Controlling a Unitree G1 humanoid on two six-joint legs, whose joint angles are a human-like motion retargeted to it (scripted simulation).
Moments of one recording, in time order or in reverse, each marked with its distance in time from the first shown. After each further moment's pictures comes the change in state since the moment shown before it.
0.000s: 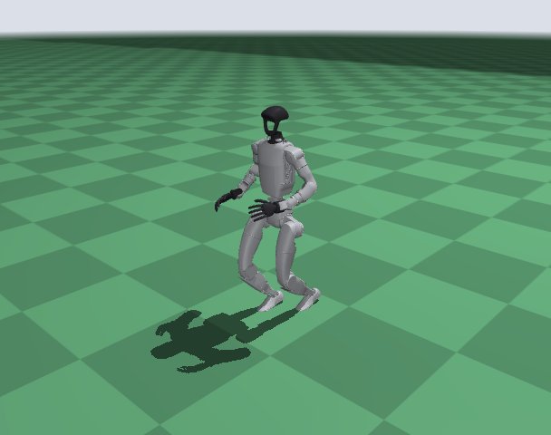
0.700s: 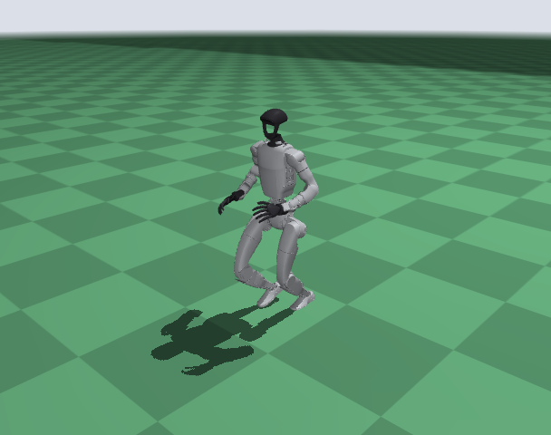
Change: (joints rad) left arm -0.040 0.008 0.049 -0.048 0.217 0.075 0.137; right arm 0.048 0.022 -0.028 -0.067 -0.021 -0.008 0.046; waist -0.033 -0.066 0.066; left_leg -0.025 -0.120 -0.021 -0.036 -0.153 0.099; right_leg -0.084 -0.135 0.016 0.287 -0.025 -0.006
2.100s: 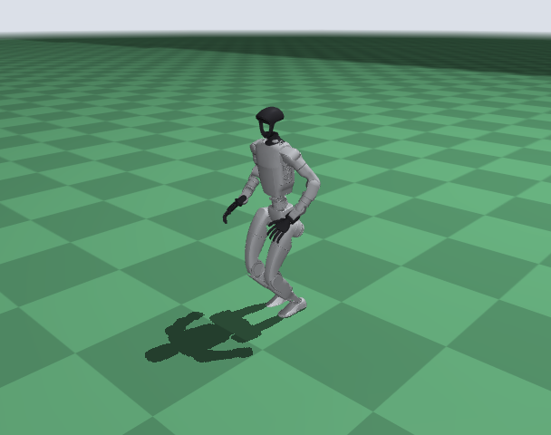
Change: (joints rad) left arm 0.190 0.046 -0.161 0.262 0.150 0.085 -0.159; right arm -0.129 0.117 0.049 0.303 -0.053 0.131 0.042; waist 0.084 0.055 -0.066; left_leg -0.420 0.122 0.017 0.189 0.113 -0.051; right_leg 0.089 0.134 -0.043 -0.398 -0.046 0.052
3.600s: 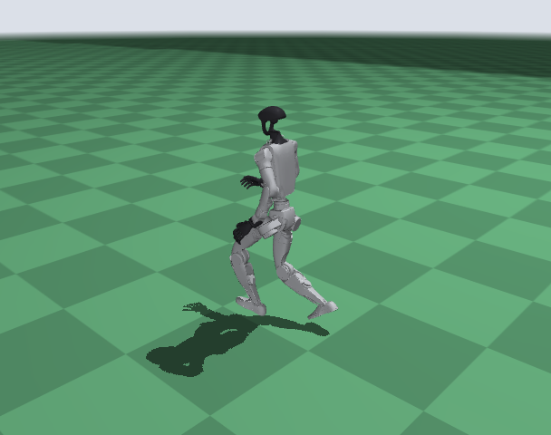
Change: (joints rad) left arm 0.043 -0.151 0.091 0.231 -0.432 0.050 0.232; right arm -0.373 -0.016 0.012 -0.021 0.239 -0.033 -0.186; waist -0.010 -0.092 0.108; left_leg -0.220 -0.052 0.063 -0.056 0.105 -0.032; right_leg 0.420 -0.028 0.048 0.074 0.085 0.000
